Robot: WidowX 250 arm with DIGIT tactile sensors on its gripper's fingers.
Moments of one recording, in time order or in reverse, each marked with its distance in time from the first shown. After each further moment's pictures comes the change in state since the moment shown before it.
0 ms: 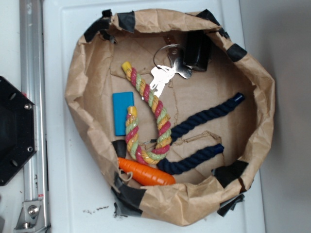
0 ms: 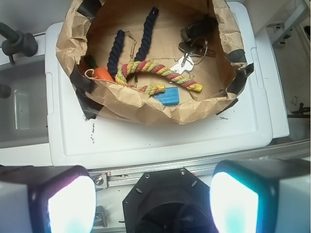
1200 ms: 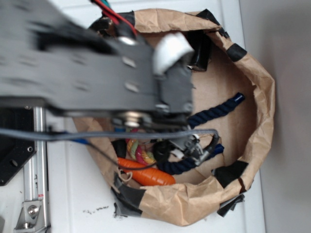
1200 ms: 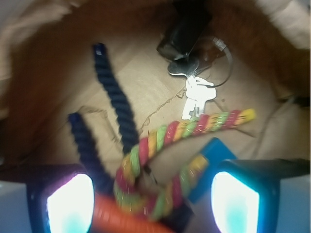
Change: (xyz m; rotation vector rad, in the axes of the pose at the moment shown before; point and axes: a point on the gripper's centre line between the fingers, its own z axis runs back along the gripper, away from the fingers) arm 0.114 -0.010 -0.151 0.017 -0.002 0.681
